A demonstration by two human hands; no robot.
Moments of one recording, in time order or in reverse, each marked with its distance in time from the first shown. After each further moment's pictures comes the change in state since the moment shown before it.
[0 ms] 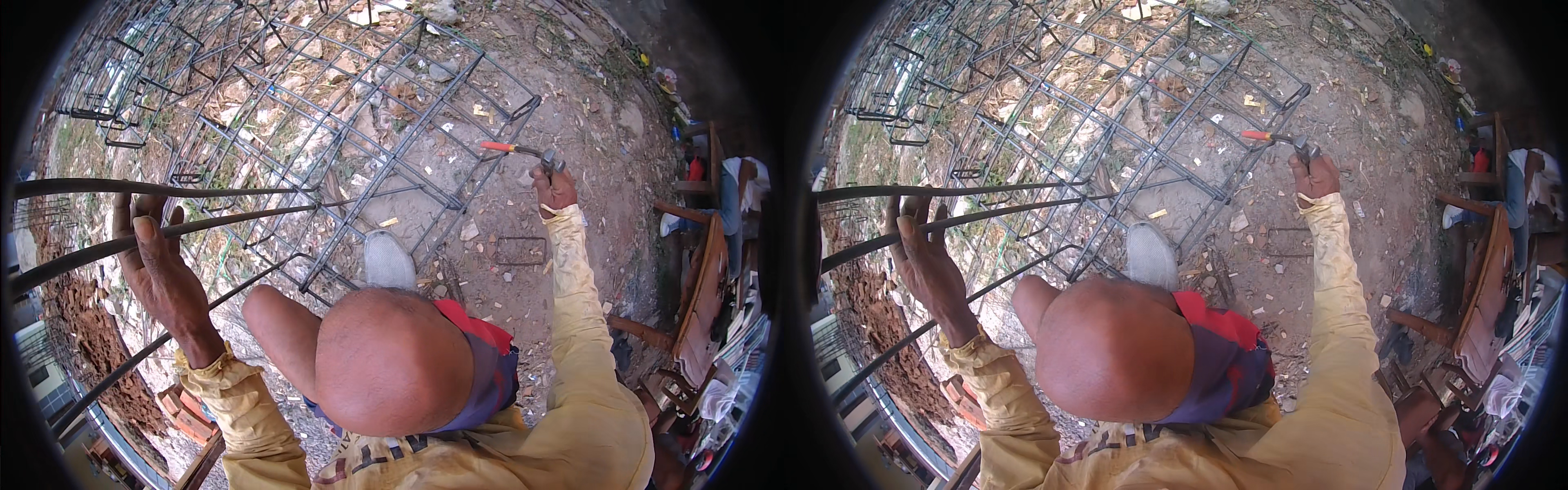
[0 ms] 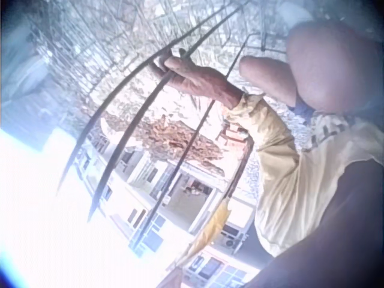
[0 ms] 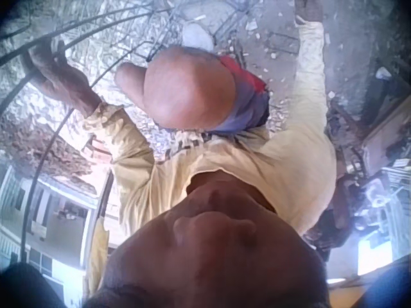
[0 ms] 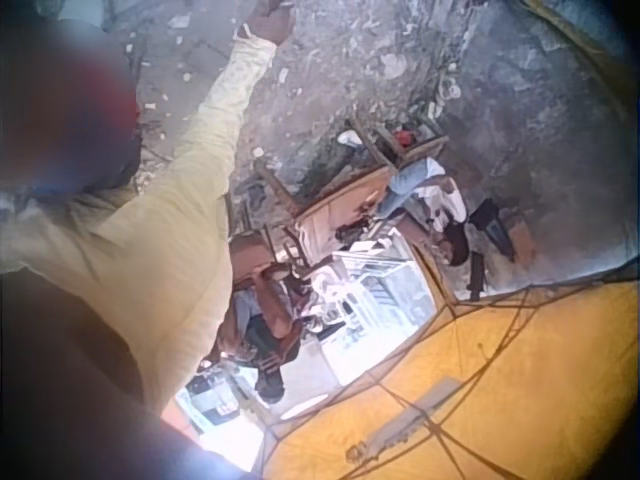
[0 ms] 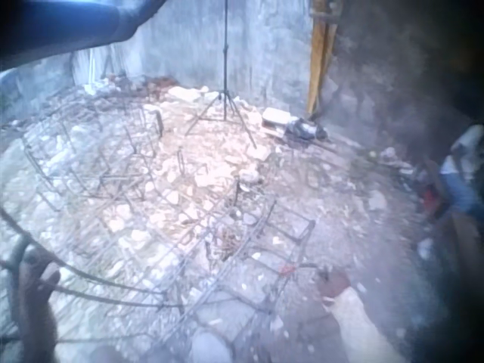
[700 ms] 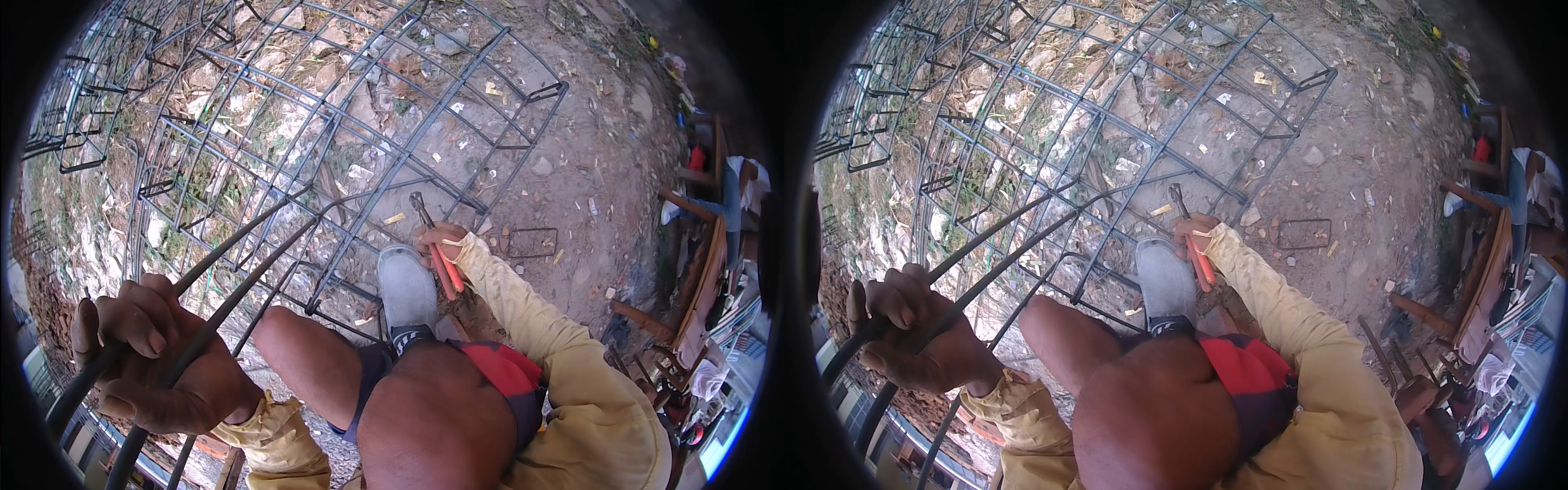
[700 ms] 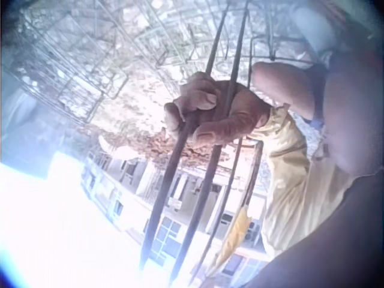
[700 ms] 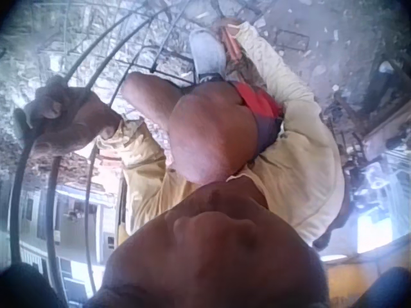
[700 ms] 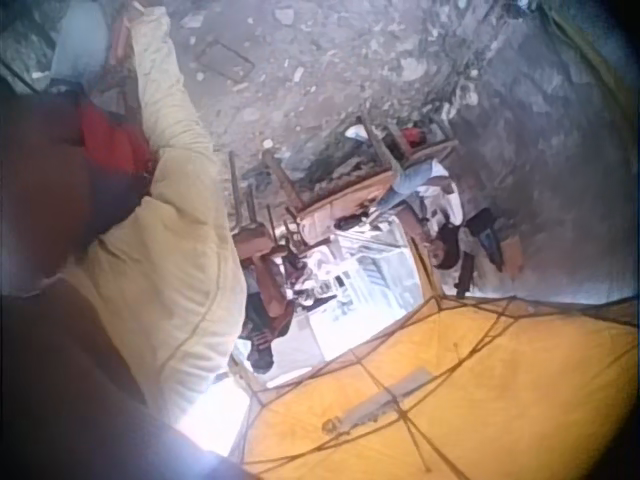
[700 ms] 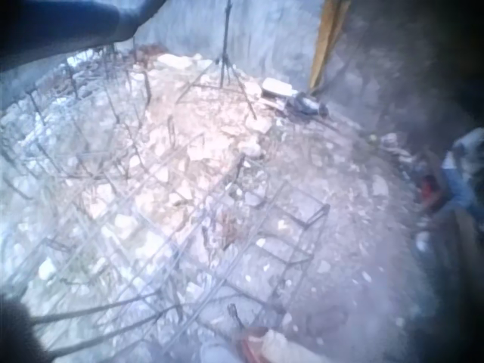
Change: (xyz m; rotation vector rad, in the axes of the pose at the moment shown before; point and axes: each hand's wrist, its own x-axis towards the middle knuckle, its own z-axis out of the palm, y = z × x) left_hand 0.022 -0.049 0.039 -0.372 0.019 0.174; right_hand -0.074 -0.079 0.216 0.894 -0.650 1.210
